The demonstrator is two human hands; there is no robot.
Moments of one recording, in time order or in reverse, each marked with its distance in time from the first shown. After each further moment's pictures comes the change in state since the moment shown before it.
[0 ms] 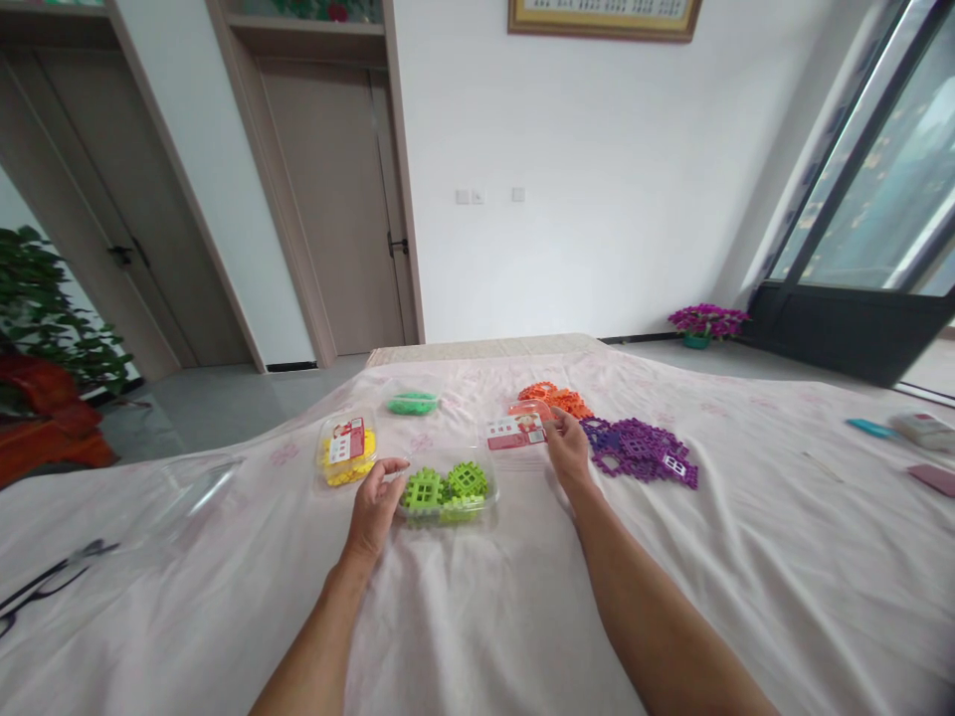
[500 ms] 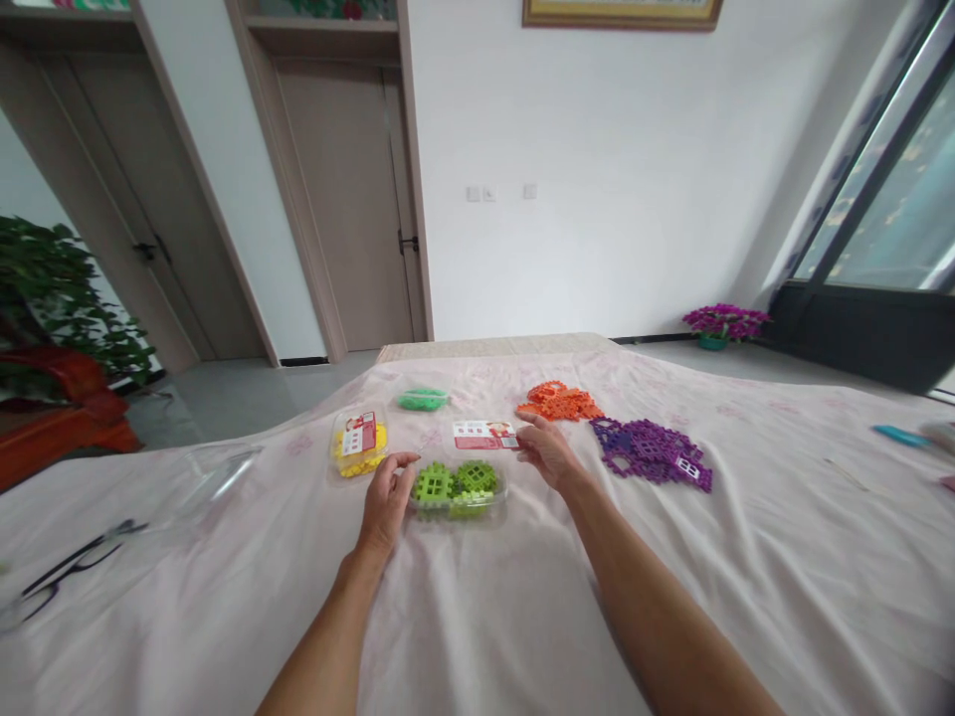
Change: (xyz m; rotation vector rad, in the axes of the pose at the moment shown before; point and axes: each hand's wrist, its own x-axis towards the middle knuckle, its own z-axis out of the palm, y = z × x) left_hand -0.002 -0.002 0.000 0.142 0.060 0.093; right_hand -0.032 -0.070 -0.003 0.886 -0.460 0.360
